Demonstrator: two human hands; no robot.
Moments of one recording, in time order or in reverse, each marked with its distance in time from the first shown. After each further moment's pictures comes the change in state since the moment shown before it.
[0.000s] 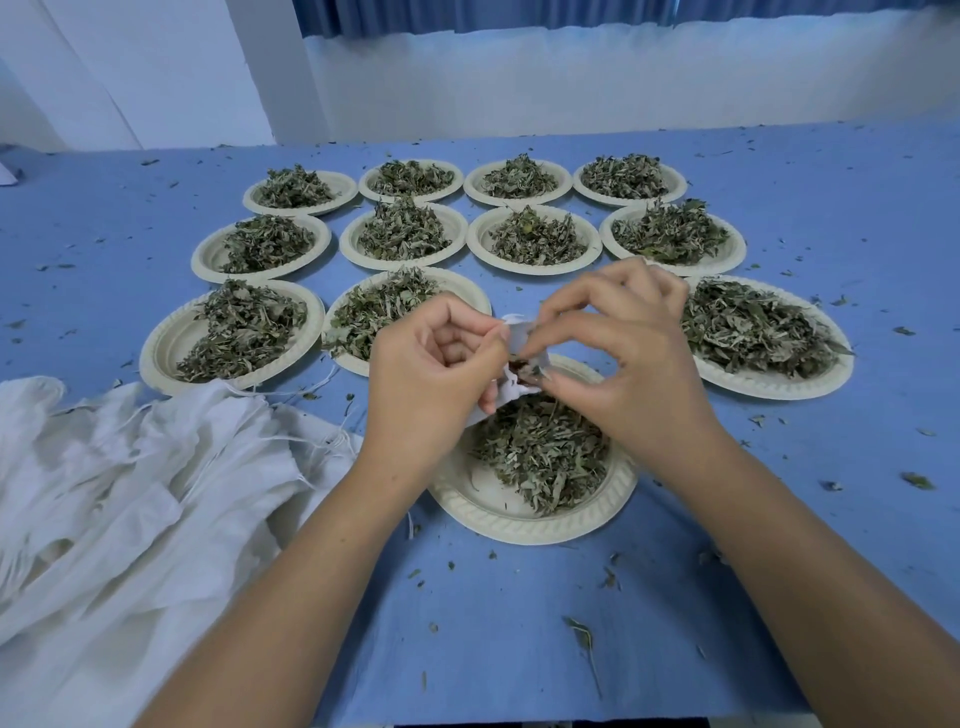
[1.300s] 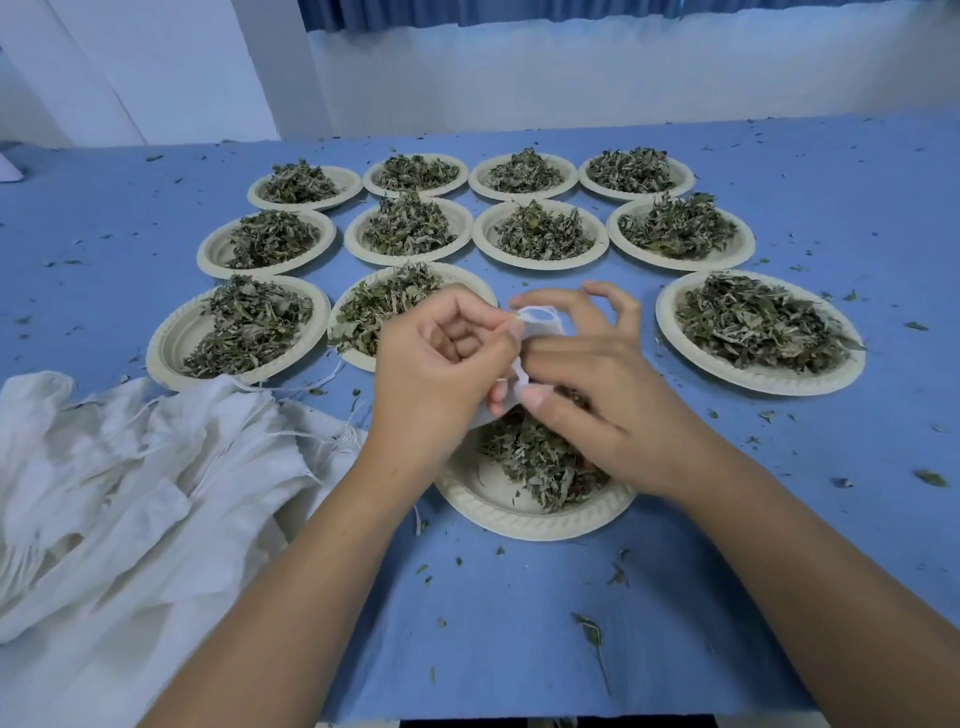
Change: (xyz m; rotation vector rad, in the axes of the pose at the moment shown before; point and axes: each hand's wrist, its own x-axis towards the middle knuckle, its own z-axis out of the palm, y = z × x) left_hand -0.001 0.003 -0.001 -0.146 -0.038 0.009; right_hand -0.007 -0.004 0.007 0.099 -0.309 -0.072
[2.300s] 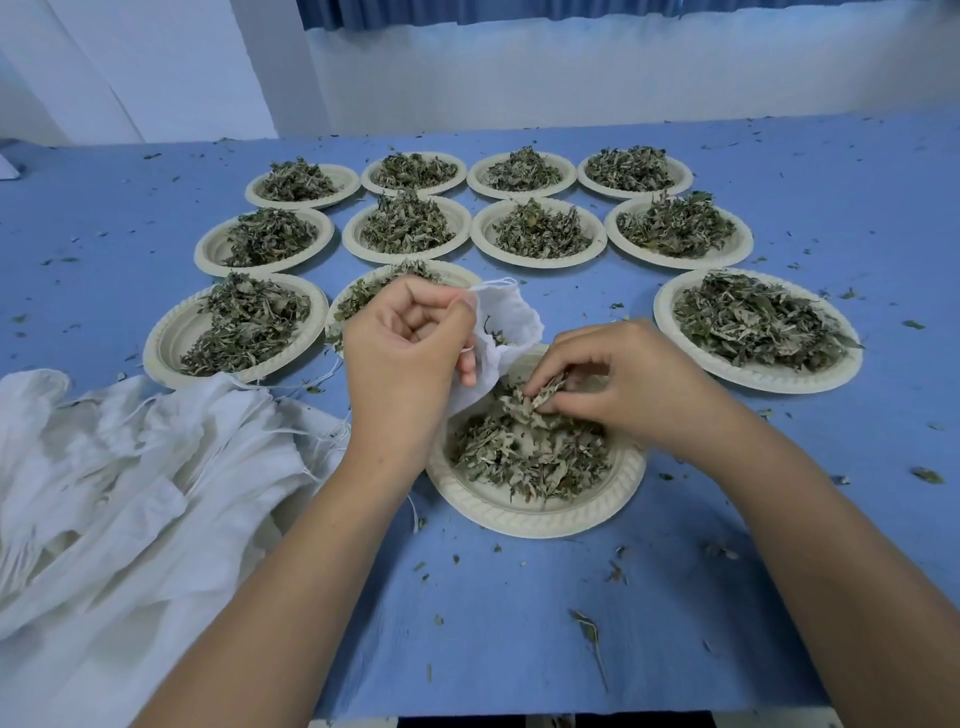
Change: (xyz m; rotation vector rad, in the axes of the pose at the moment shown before) left_hand 0.007 -0.003 -0.004 0.003 0.259 -0.045; right_hand 0.001 0.015 -0.015 0.245 -0.173 0.342
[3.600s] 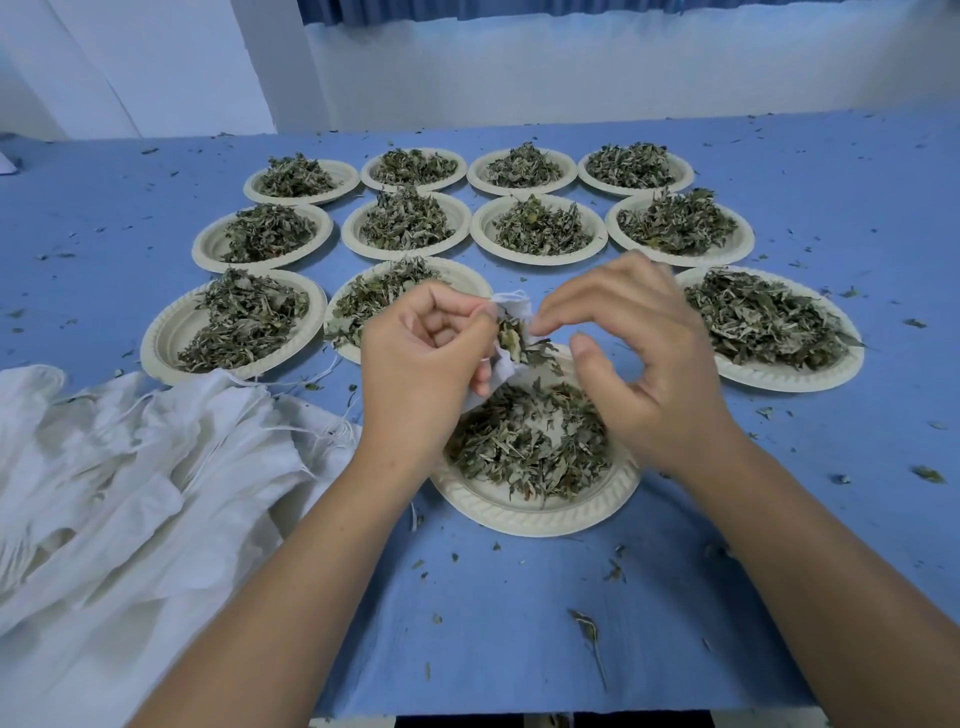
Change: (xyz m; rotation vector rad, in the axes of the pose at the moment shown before) left_hand -0.006 0.001 0.003 0.068 -0.096 -0.016; right_hand -0.003 -0.010 0.009 -0.169 0.515 -0.412
